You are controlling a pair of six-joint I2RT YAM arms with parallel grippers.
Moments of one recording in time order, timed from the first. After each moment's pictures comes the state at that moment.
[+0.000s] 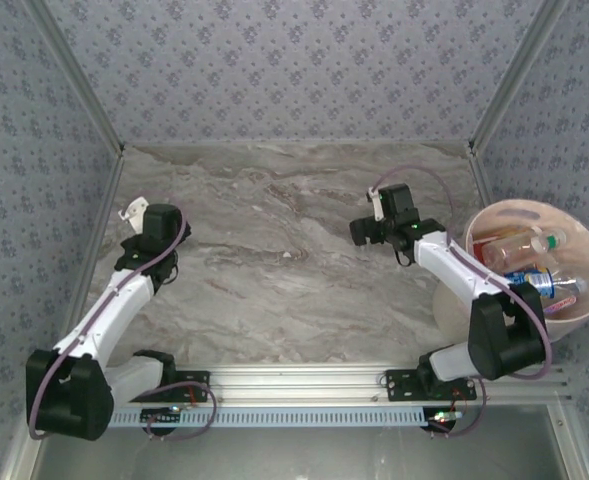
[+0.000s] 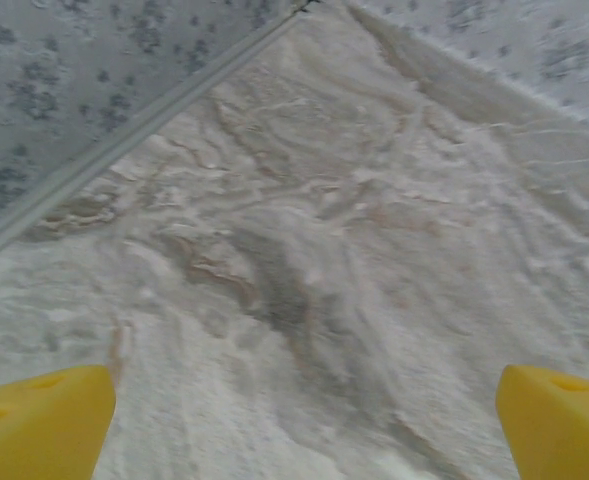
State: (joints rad) left arm -0.19 1.10 0.71 -0.29 -0.57 -0.58; right arm 0.31 1.41 0.92 -0.35 0.12 -0.01
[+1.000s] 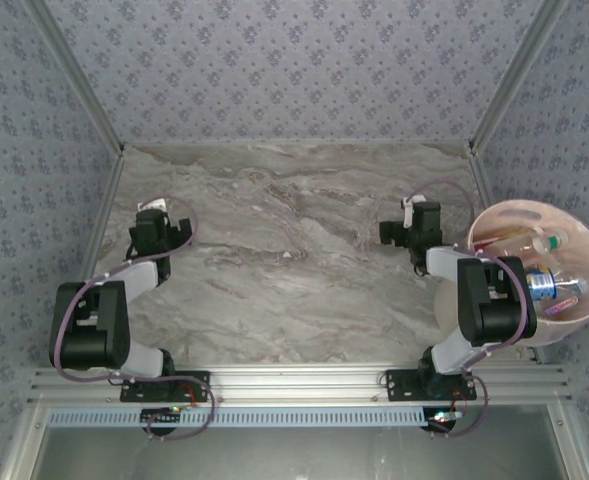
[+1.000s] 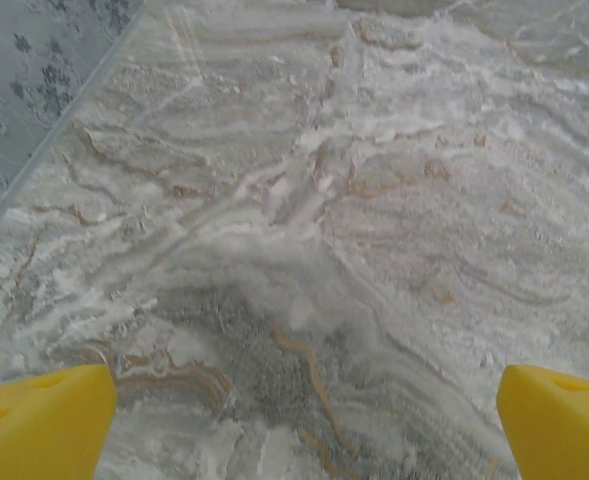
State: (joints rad) left arm 0.00 1.44 0.56 0.31 -0.21 -0.08; right arm 0.04 1.58 0.64 0.28 0.04 -0.05
